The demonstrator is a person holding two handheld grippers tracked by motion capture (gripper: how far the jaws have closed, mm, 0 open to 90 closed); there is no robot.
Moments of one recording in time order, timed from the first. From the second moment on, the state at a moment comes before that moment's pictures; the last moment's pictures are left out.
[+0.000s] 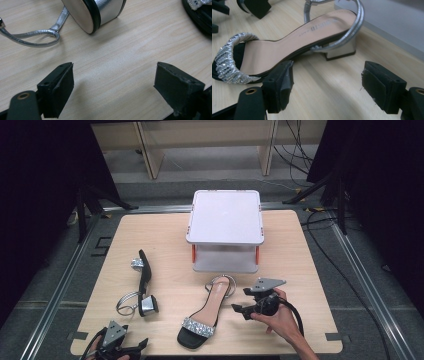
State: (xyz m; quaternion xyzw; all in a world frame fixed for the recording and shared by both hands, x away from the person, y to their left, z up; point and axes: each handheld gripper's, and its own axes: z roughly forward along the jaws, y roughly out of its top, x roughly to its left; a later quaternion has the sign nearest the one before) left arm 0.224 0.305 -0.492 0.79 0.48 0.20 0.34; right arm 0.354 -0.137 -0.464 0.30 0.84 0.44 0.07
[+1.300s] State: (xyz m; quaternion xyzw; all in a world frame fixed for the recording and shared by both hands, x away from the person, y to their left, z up) left arm 0.223 0.305 -0.493 0.78 0.48 0.21 0.34; right arm 0.292 -0.161 -0.442 0.18 0.89 0.42 0.09
